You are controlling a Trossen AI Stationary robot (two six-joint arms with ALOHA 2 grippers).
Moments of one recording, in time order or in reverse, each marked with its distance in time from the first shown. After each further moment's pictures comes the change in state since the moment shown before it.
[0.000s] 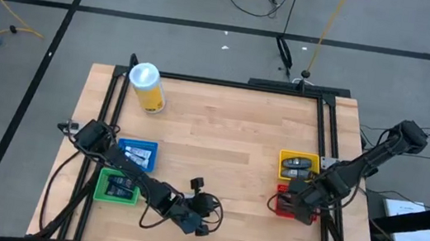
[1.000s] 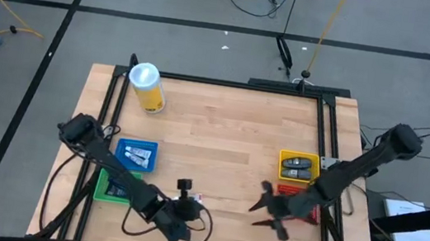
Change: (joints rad) left arm -0.084 -0.128 0.043 -0.362 -0.001 0.009; right arm -0.002 0.139 -0.084 1.146 0.285 -0.695
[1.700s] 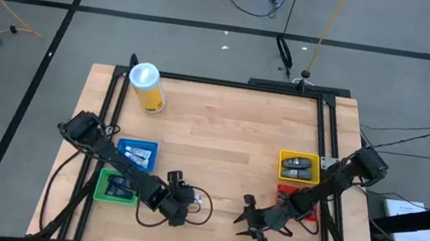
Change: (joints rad) left arm 0.070 0.001 -0.190 -0.080 0.243 -0.211; right arm -0.002 0.556 -0.005 0.529 -0.033 -0.049
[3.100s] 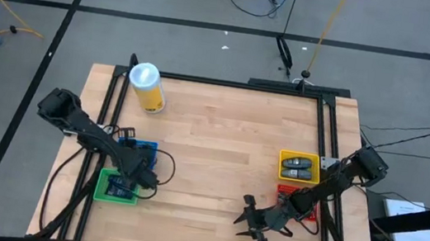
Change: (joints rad) left arm 0.075 -0.344 -0.213 -1.073 0.132 -0.145; right arm 0.001 0.000 0.000 0.011 0.004 0.001
